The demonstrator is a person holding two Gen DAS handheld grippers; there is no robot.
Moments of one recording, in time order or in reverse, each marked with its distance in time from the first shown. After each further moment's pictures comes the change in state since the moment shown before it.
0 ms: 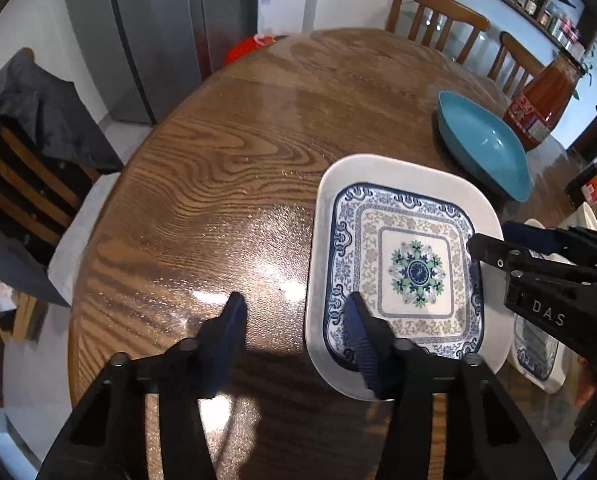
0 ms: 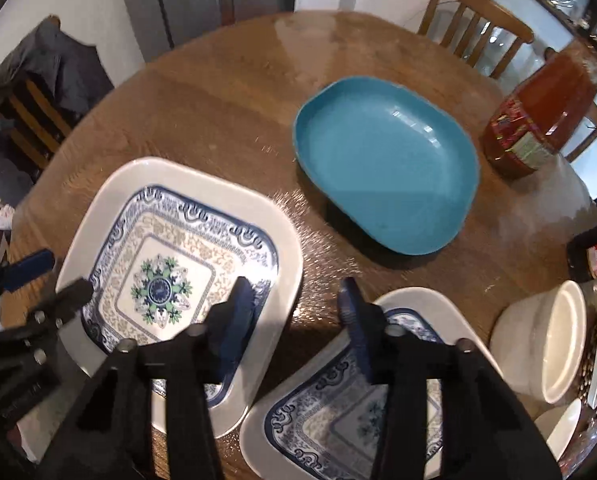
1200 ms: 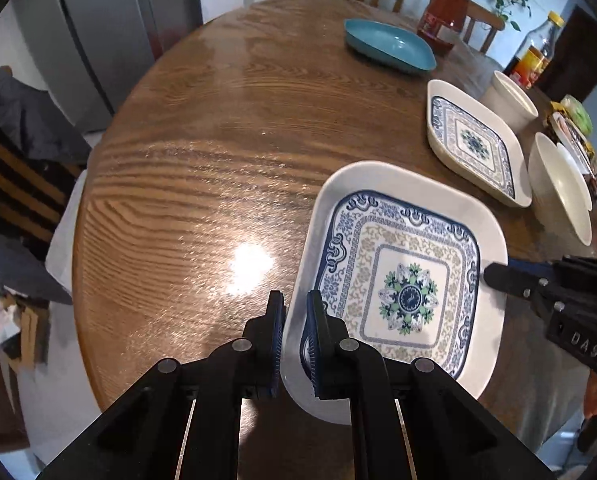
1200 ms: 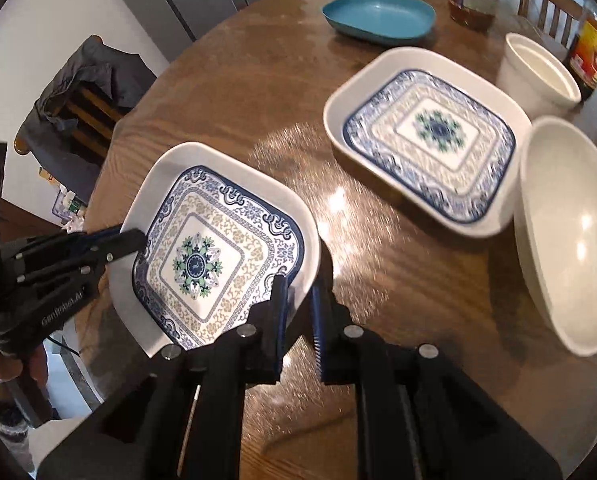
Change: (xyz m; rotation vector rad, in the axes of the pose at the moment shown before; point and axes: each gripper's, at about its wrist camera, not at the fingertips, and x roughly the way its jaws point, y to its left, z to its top) left arm -0.054 -0.017 -0.107 0.196 0.057 -0.067; right arm -0.069 0.010 -0.158 0.193 0.008 0.212
